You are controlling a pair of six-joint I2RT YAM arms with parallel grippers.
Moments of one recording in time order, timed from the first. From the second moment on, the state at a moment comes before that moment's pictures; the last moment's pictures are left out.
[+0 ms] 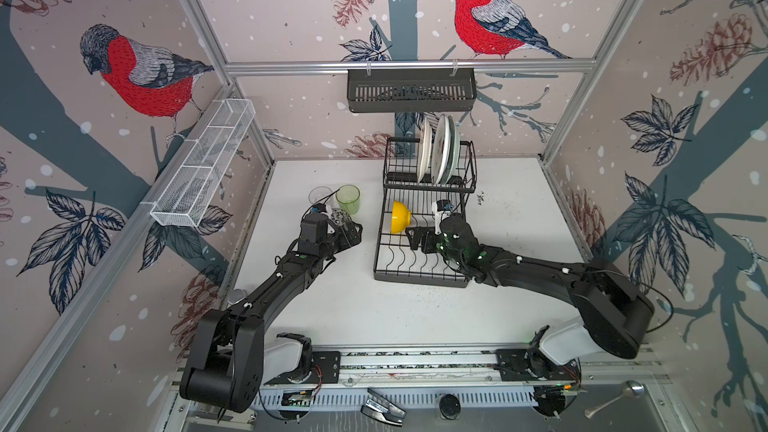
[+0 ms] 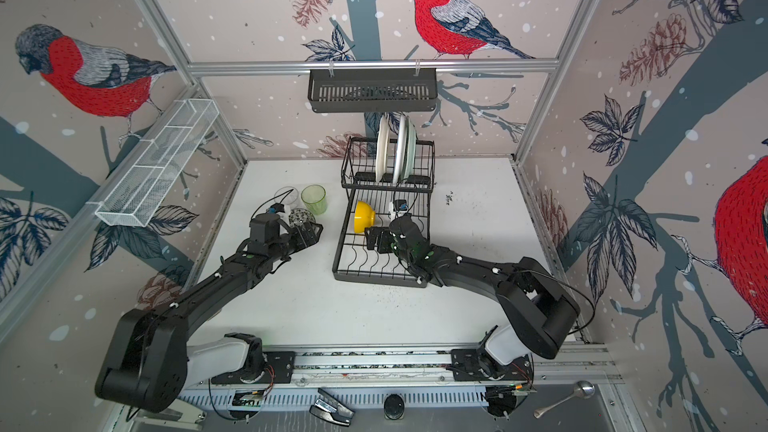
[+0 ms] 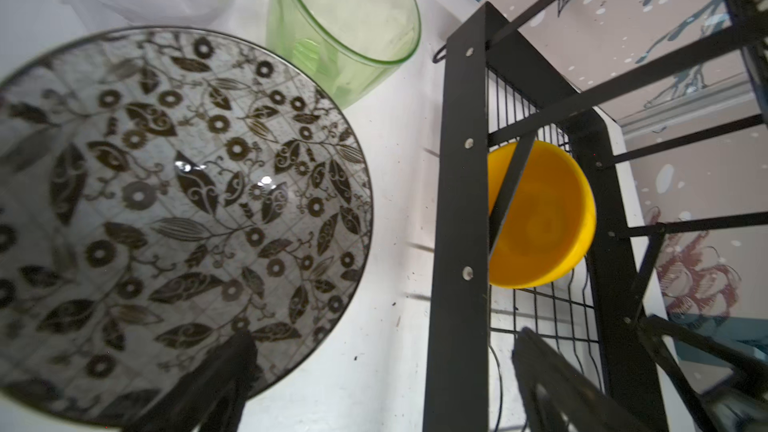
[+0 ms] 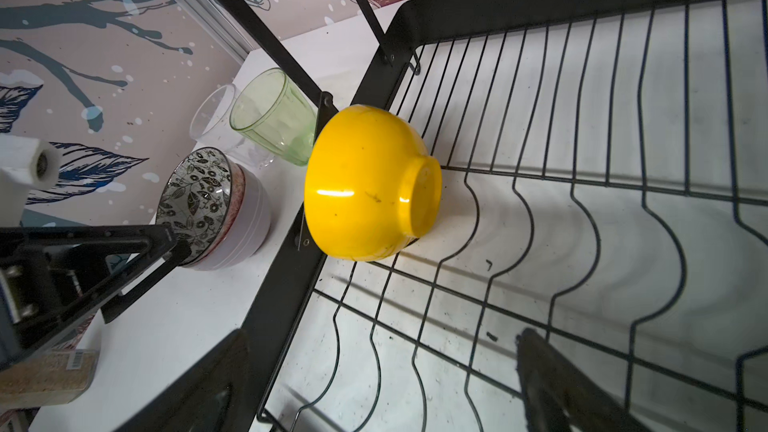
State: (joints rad) left arm -0.21 1.22 0.56 0.03 0.24 -0.60; right arm 0.81 1.53 0.78 0.26 0.10 0.60
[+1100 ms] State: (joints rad) left arm -0.21 1.11 0.53 0.04 0.30 -0.60; right arm 0.81 1.84 1.06 0.22 0.12 0.54
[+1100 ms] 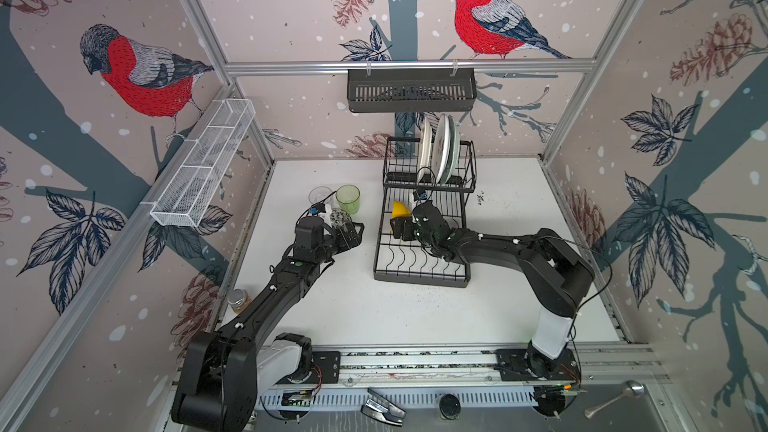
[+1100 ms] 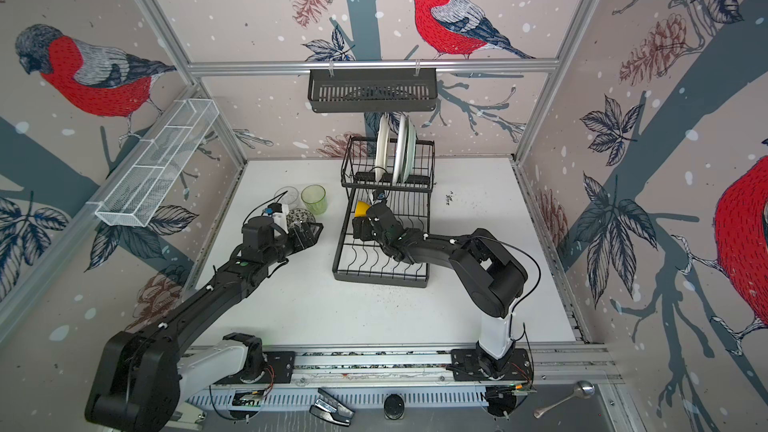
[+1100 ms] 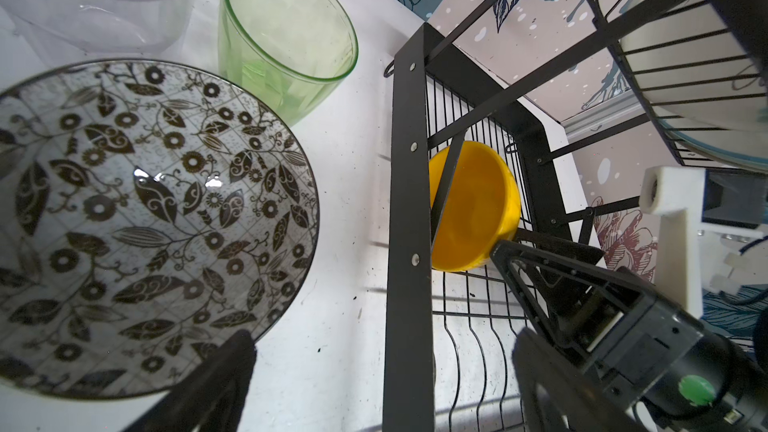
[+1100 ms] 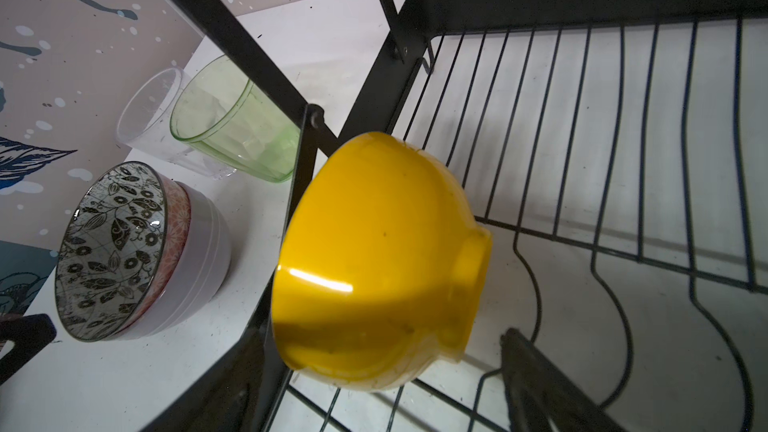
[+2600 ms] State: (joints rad) left arm -0.21 1.11 0.53 0.04 0.32 -0.60; right arm 0.89 1.90 1.08 0.25 0.33 0.47
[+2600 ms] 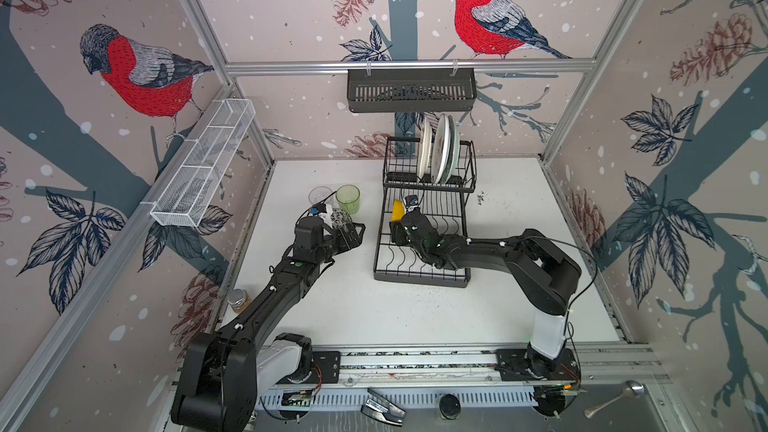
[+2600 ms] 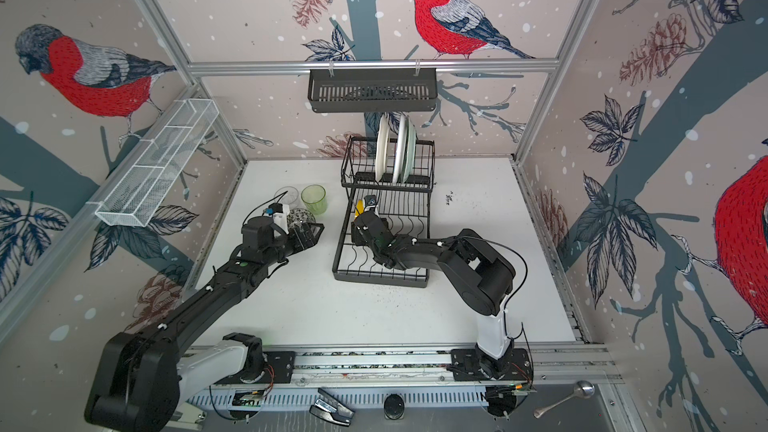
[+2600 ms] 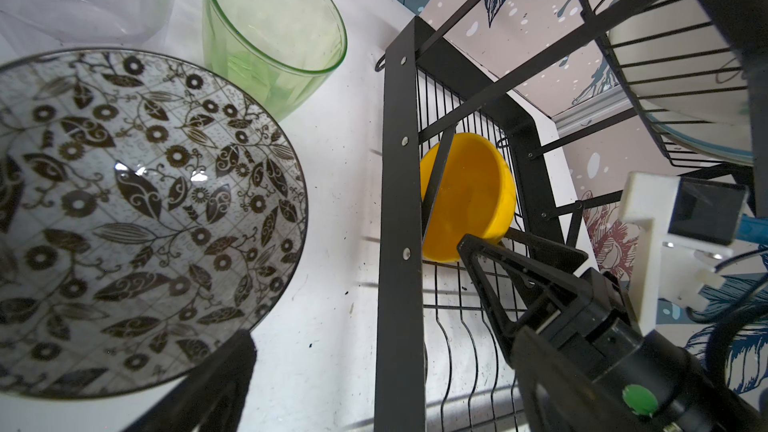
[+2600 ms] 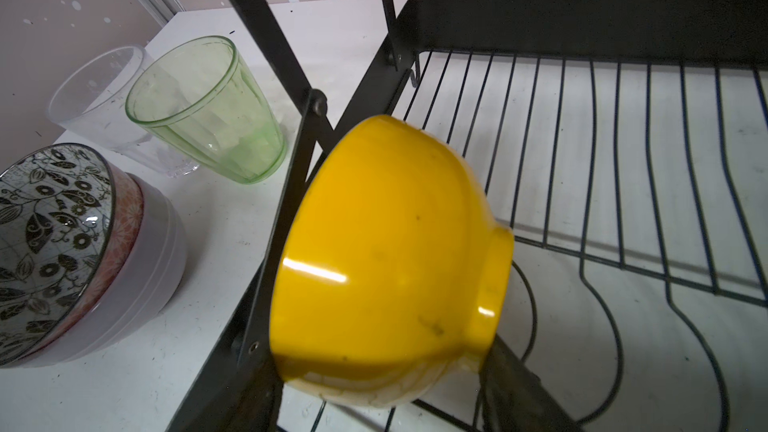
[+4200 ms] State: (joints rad) left arm -0.22 1.17 0.52 0.10 0.39 -0.62; right arm 0.90 1.57 0.81 0.24 0.23 0.60
